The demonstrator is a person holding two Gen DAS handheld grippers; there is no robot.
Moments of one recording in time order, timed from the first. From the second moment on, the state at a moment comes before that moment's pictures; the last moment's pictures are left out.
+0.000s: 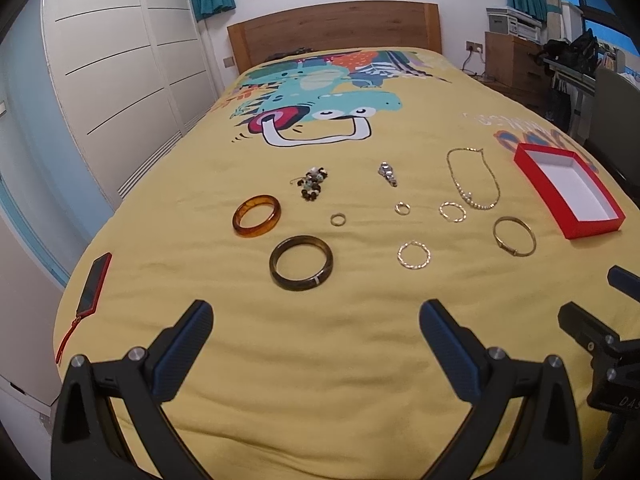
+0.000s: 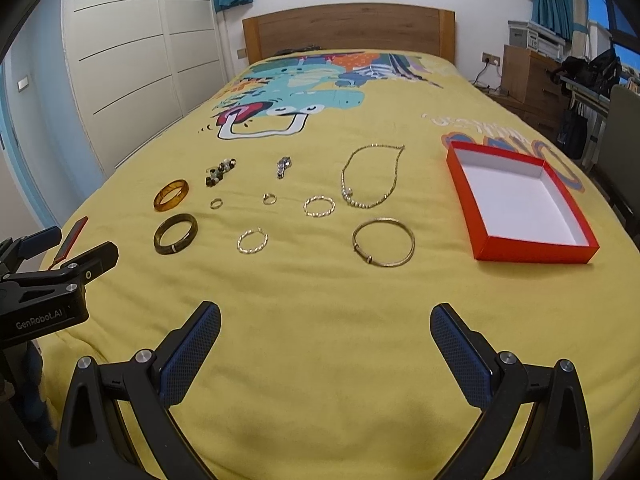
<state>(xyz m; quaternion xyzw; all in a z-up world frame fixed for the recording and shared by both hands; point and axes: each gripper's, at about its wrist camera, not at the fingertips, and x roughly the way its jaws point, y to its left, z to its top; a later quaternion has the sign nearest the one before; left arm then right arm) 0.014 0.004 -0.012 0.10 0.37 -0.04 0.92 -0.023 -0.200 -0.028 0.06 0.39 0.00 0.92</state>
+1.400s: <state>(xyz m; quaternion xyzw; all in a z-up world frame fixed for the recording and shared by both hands) 0.070 0.042 -0.048 0.05 0.43 -0.04 0.90 0.029 -0.233 -0.057 0.08 0.43 0.03 0.90</state>
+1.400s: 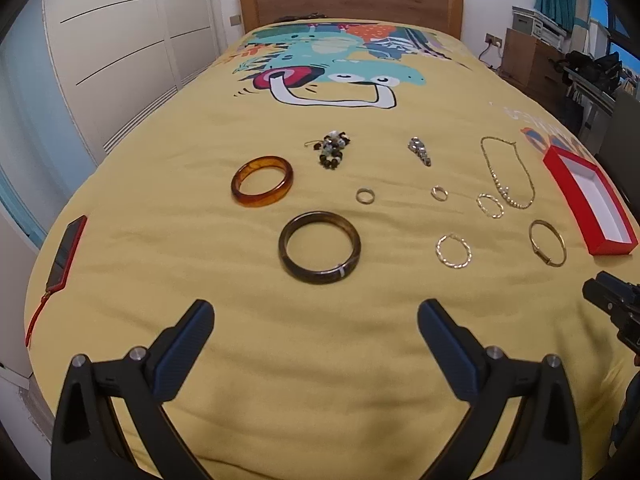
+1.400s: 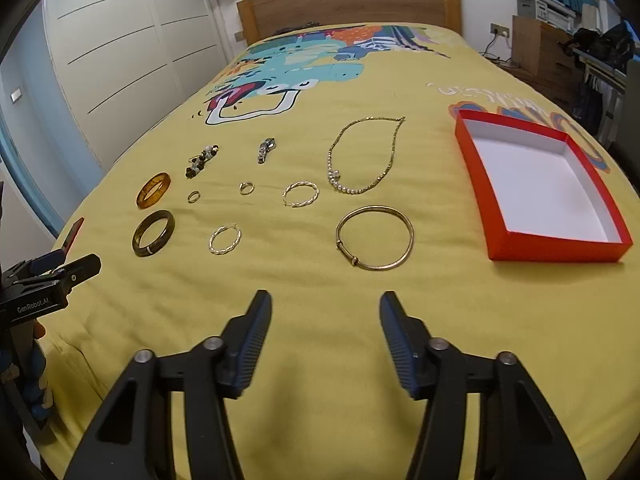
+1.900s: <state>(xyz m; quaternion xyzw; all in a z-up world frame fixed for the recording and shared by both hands) 0.123 0.019 -0.078 0.04 0.47 -0.09 0.88 0.092 -0.244 -0.084 0.09 0.46 0.07 0.88</state>
